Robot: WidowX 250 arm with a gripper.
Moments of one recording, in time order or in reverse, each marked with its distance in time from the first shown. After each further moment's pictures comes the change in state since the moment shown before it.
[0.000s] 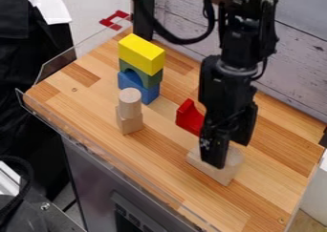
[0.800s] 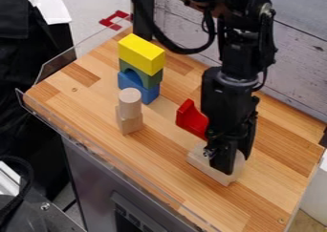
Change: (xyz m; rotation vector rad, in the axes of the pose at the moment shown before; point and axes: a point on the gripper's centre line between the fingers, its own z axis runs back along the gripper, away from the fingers) arm -0.005 -0.005 -0.010 -0.014 0.038 -0.036
